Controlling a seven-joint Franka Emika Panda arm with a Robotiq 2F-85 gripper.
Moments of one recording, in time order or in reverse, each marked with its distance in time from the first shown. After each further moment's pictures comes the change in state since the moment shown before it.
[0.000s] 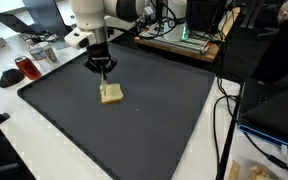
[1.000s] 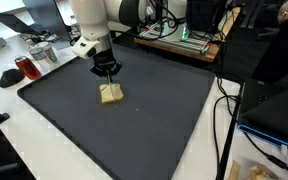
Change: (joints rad) arm 0.013 0.045 0.013 0.037 0.004 -0.078 -0.059
